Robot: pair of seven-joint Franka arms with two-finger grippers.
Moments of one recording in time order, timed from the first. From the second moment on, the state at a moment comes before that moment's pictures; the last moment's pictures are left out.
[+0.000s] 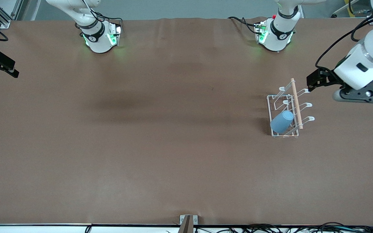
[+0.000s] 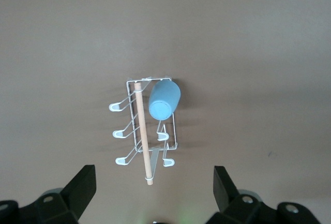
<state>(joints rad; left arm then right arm) -0.01 0.13 -0.21 -1.37 0.06 1.44 -0.12 -0.06 -0.06 0.02 -1.51 0.00 1.47 -0.04</state>
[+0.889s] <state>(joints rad) -0.01 -0.10 -0.16 -1.69 0.04 1.55 -0.12 -0.06 -0.06 0.02 -1.51 0.00 1.47 -0.03</state>
